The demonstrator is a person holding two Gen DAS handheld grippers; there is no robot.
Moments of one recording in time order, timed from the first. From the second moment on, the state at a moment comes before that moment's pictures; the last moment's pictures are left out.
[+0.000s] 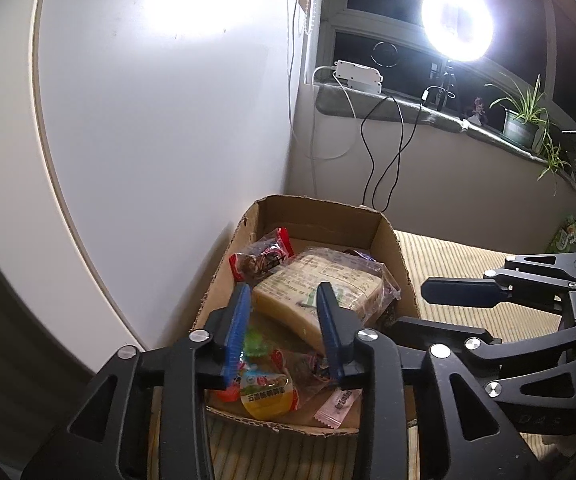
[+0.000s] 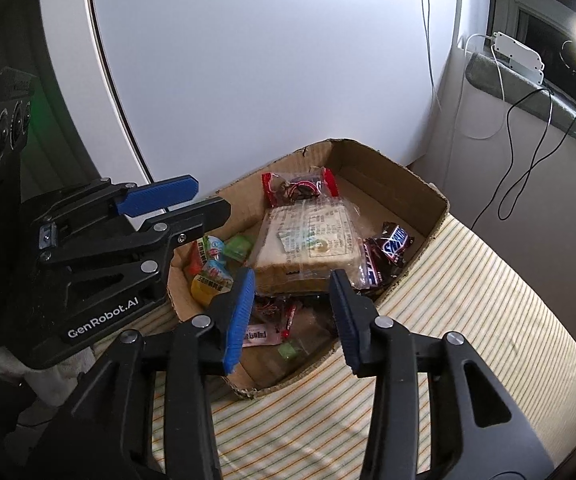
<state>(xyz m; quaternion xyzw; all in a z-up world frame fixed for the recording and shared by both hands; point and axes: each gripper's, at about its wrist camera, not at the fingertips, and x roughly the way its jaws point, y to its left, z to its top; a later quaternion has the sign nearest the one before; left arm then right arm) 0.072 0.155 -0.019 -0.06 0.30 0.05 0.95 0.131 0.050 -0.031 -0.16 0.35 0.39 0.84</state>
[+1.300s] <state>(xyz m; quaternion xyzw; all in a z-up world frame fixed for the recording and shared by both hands) 0.018 0.114 0.004 -0.05 0.26 0.09 0.96 0.080 -0.052 -0.008 -0.12 0.27 0.26 0.92</state>
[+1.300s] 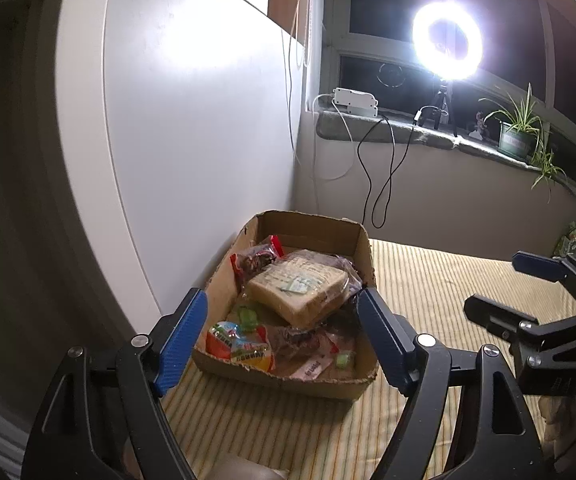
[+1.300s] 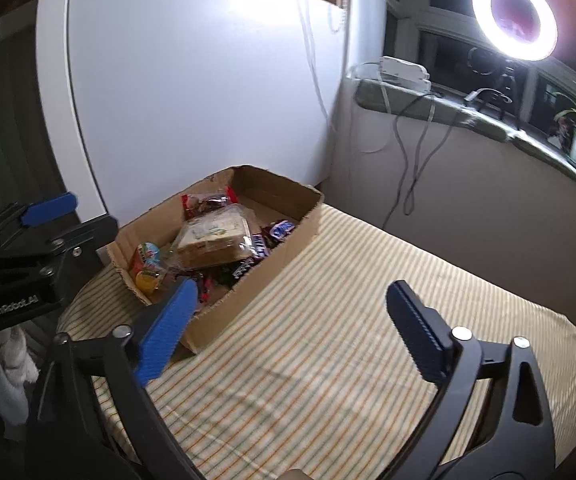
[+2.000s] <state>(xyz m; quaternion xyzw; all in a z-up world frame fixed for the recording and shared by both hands) 0.008 0.099 0.002 -0.04 0.26 0.11 0.96 0.074 -0.072 -0.013 -0.10 0.26 0.24 0.93</state>
